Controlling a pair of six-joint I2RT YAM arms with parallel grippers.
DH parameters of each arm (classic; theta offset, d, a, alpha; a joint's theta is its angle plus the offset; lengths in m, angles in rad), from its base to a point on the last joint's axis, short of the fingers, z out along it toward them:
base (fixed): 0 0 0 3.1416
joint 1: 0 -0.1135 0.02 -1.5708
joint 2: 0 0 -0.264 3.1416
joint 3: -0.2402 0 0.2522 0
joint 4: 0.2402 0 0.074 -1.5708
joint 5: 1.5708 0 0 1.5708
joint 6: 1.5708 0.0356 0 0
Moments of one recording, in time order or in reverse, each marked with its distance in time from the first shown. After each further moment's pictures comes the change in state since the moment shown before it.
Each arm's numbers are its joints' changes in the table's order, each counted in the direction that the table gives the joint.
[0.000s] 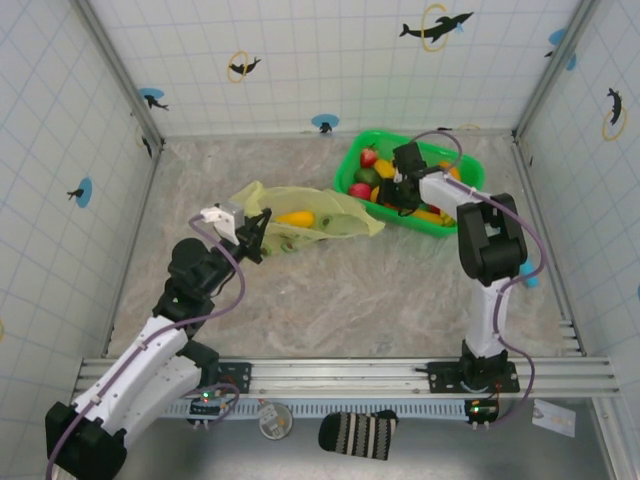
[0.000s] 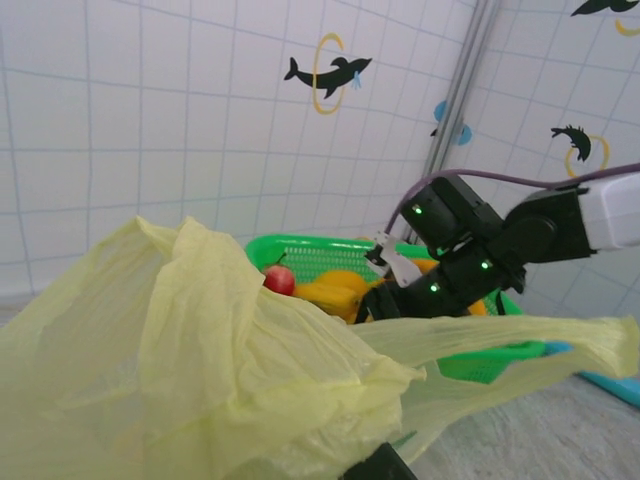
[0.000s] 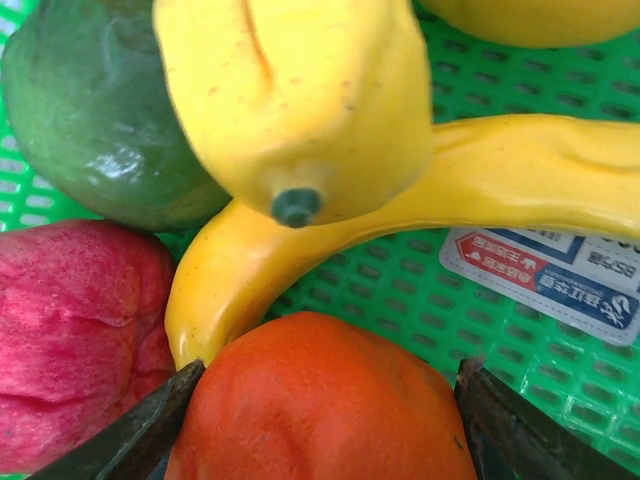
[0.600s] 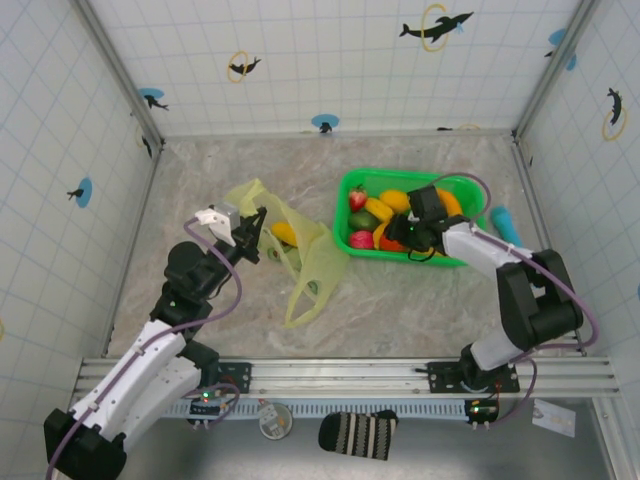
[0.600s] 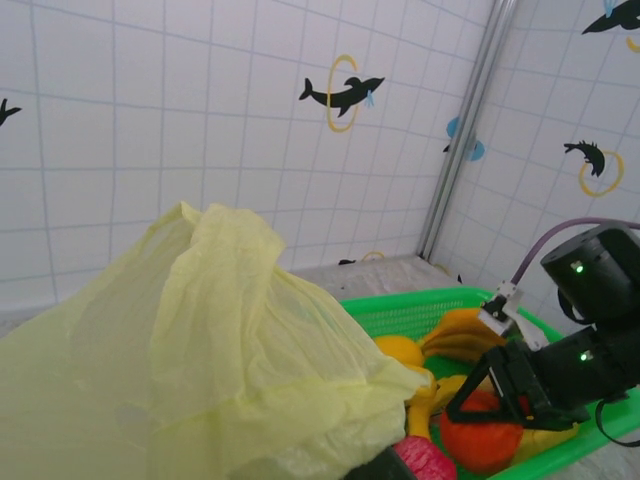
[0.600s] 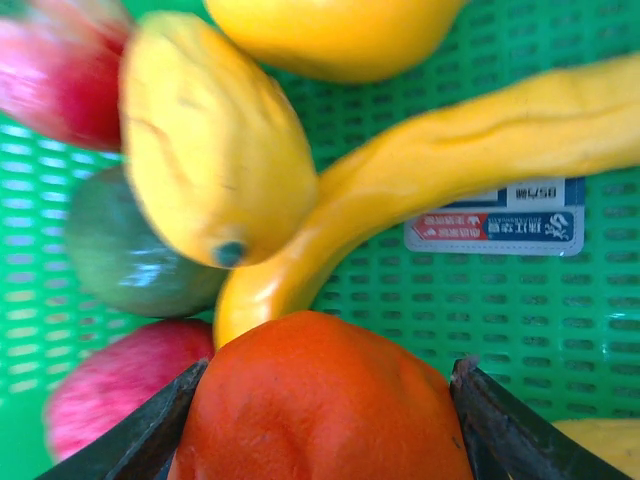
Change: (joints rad) left arm 0.000 0.038 0.005 0.006 -0.033 0.006; right arm -0.066 0.502 0.537 -0.141 -0.032 0.245
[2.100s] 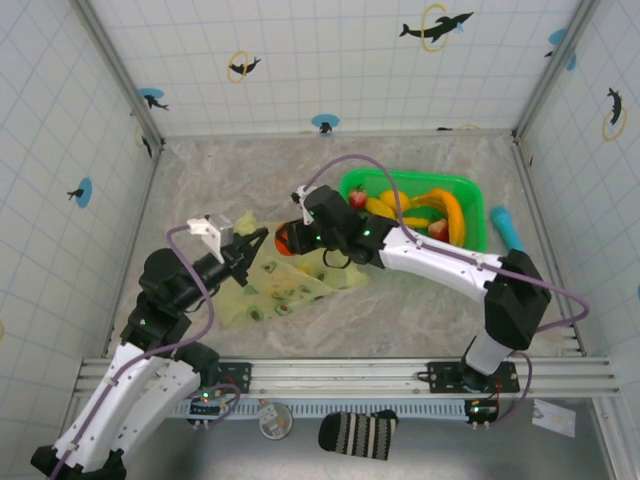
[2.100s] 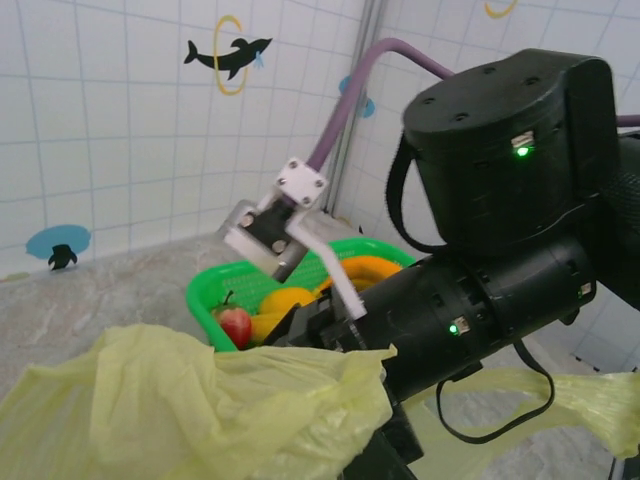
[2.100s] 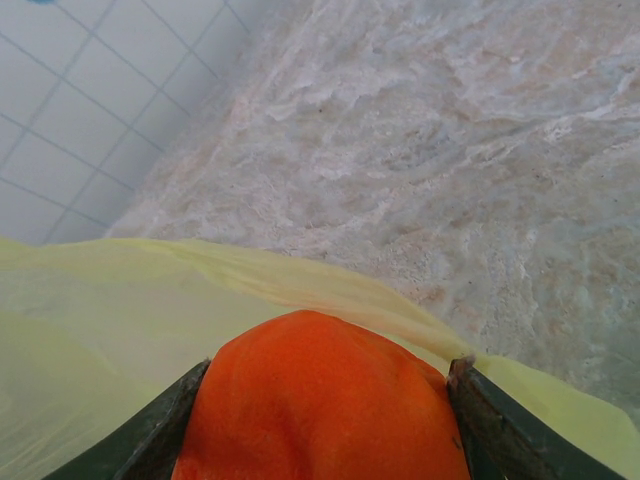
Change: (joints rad) left arm 0.017 0.169 -0.167 0.421 0.206 0.012; right arm -0.612 -0.153 -0.468 -0.003 0.083 -0.145
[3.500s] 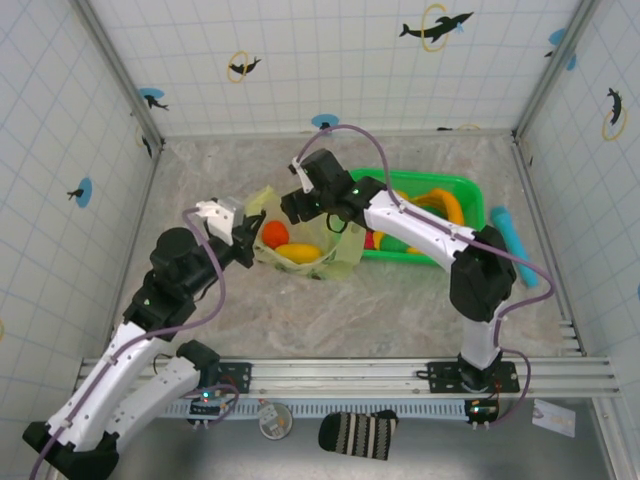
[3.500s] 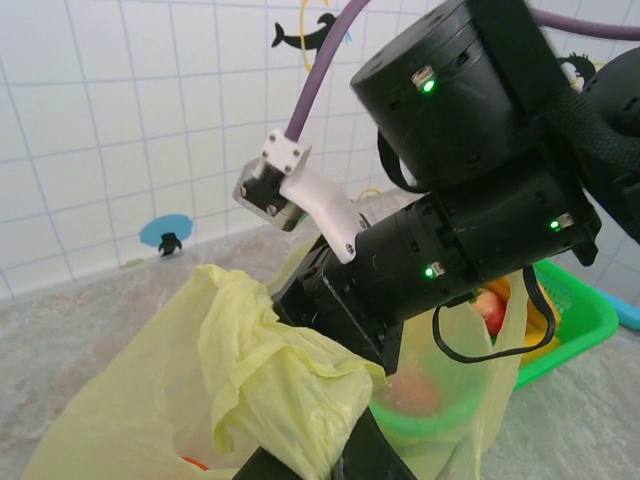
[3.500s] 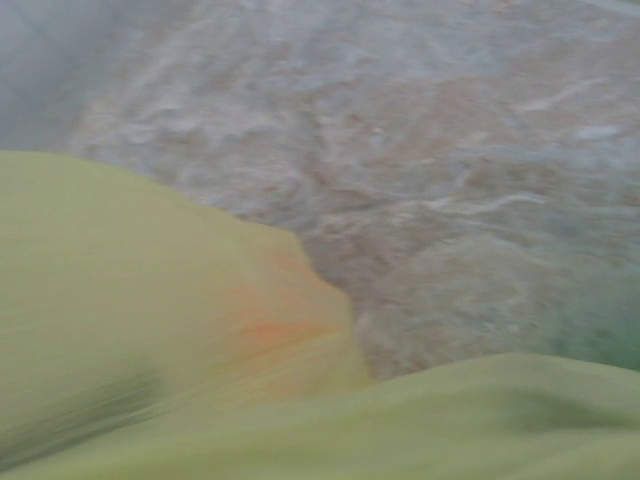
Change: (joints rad) left arm 0.064 -0.169 -0.133 0.068 -0.237 0.107; right arm 0.158 -0.203 -0.312 0.194 -0.003 -0.274
